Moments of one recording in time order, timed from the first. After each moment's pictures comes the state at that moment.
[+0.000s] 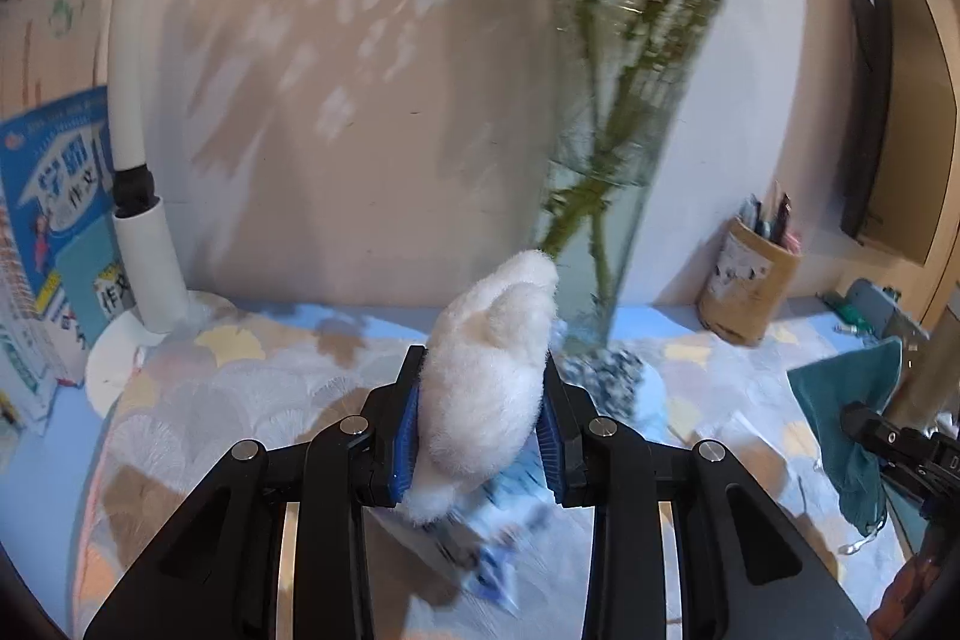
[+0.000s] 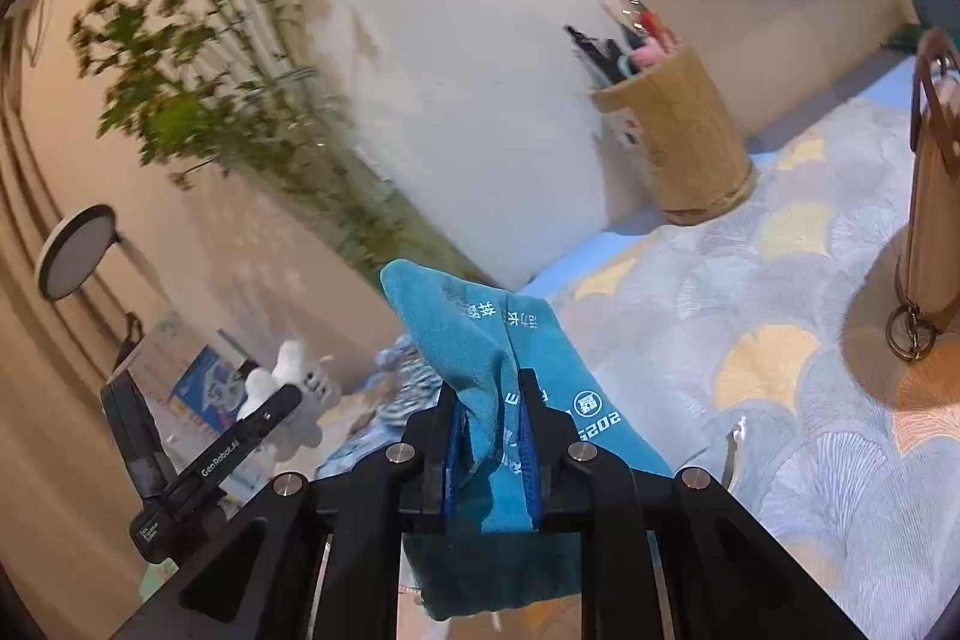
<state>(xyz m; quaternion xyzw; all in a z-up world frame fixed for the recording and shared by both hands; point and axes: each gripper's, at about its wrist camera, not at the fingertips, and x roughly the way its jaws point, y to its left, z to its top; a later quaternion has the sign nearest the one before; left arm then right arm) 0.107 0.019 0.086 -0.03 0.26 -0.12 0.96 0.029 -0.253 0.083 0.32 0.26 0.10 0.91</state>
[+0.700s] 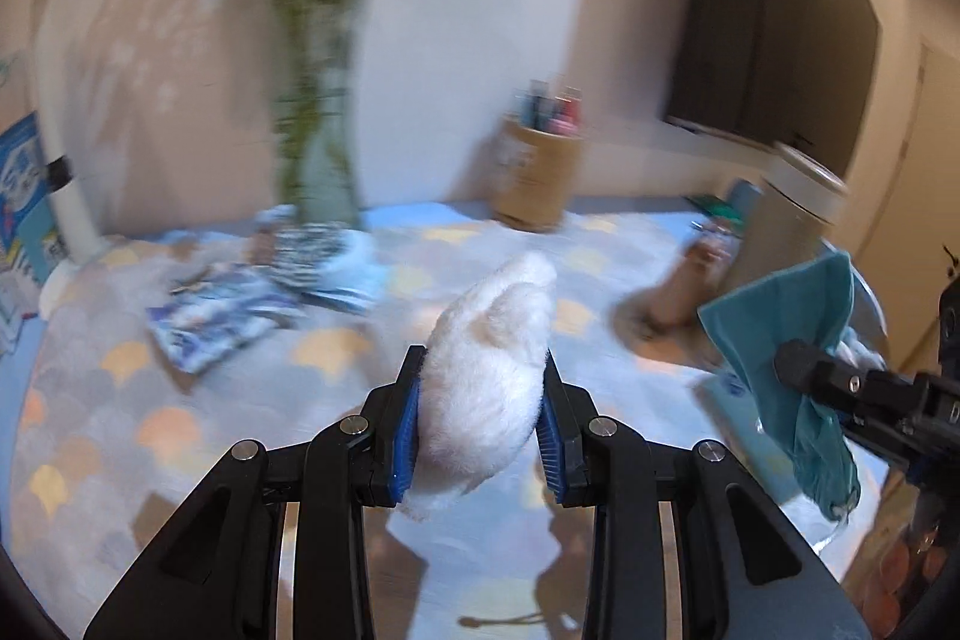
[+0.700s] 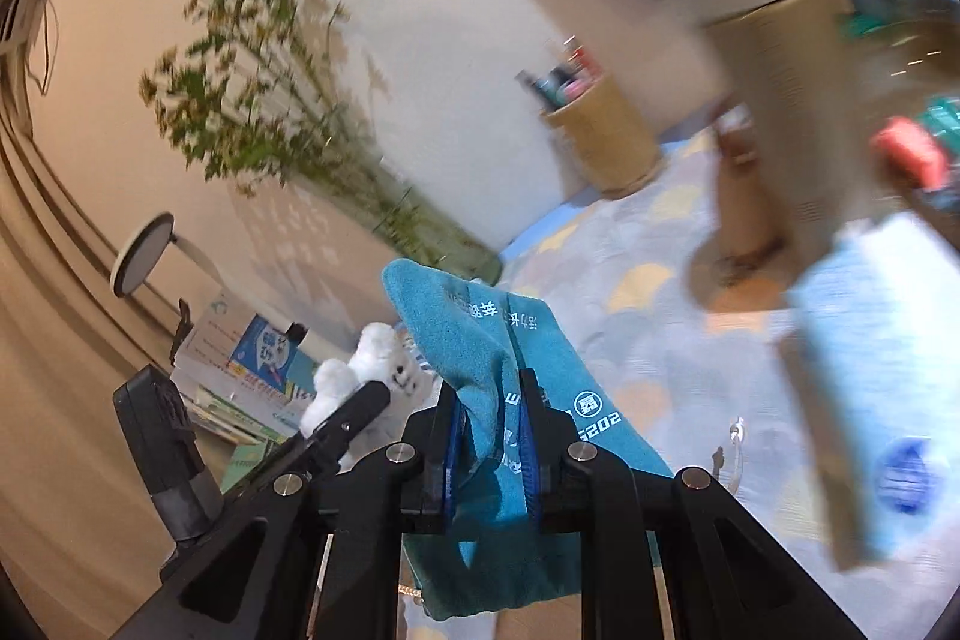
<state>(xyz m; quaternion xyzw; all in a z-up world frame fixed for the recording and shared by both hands) -0.031 -0.137 0.103 0.01 0.32 -0.21 0.93 -0.104 -0.322 0.130 0.35 0.30 0.10 0.88</state>
